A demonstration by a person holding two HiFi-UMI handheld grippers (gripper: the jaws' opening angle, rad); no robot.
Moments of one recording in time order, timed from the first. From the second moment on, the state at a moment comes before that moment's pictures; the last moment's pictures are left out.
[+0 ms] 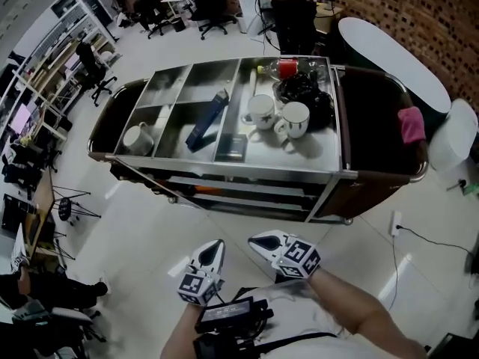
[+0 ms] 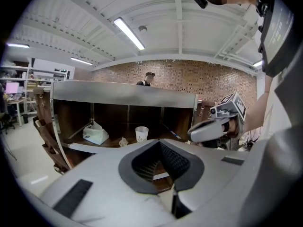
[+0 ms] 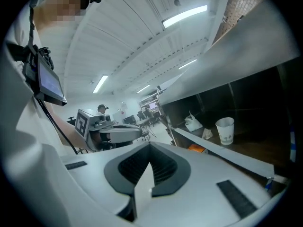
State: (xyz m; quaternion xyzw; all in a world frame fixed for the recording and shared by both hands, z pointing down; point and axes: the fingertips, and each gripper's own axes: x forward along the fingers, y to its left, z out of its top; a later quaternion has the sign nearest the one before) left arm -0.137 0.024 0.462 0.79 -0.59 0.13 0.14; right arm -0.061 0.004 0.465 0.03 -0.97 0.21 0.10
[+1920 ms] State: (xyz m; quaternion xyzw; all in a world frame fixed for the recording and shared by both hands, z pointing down) left arm -0.233 -0.218 0.616 0.75 -0.61 0.23 0.15; right arm -0.041 -0.043 0.556 0.24 -0.92 0.30 0.10
